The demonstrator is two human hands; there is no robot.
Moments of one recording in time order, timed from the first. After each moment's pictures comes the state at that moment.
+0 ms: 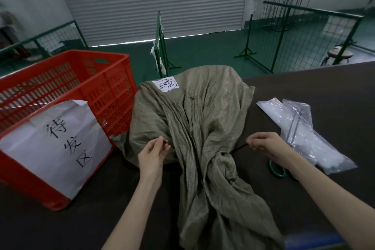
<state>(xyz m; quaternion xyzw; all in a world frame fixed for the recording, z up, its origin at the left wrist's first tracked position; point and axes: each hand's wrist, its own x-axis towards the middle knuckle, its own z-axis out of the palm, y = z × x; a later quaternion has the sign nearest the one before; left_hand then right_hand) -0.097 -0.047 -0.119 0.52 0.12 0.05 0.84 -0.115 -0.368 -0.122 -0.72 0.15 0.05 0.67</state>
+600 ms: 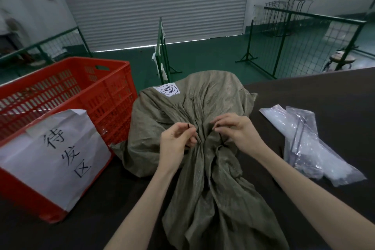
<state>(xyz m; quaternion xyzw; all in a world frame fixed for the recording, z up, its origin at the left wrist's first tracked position) -0.074 -0.098 -0.067 0.64 -0.08 0.04 0.76 -0.076 -0.288 -0.064 -0.81 -0.15 -0.15 0.55</state>
